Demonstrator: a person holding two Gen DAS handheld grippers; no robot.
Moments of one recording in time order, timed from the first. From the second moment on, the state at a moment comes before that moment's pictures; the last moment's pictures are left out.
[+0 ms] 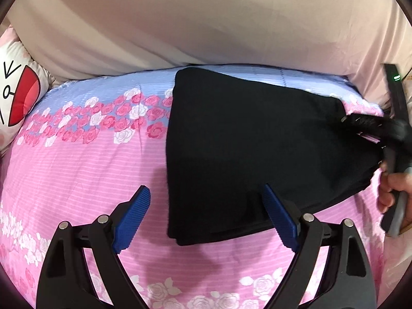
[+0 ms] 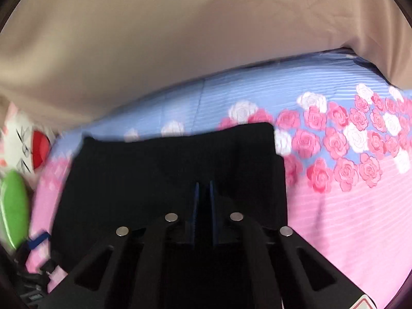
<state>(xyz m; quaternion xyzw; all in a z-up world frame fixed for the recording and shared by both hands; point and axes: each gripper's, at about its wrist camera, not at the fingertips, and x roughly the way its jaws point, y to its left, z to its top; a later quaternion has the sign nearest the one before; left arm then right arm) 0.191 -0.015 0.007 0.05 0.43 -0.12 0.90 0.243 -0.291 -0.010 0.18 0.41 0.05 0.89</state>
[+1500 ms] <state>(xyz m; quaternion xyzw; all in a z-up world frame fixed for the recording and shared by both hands) 0.052 0.004 -0.007 0.02 0.32 -0.13 0.94 -0.028 -0.211 -0.018 0.08 0.29 -0.07 0.95</state>
